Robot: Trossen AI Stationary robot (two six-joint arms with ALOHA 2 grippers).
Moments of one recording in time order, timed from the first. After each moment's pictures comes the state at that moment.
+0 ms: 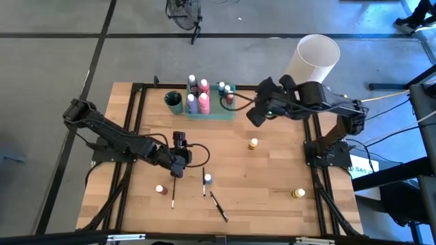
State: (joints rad) left arm -0.38 1.34 0.85 -0.54 -0.58 -0.08; right arm 0.08 1.67 2.14 -1.57 0.71 0.59
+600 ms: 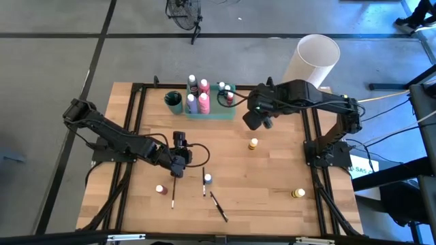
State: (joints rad) left arm -0.38 1.34 0.85 -0.54 -0.58 -0.08; right arm -0.02 1.67 2.00 -1.57 0.39 0.73
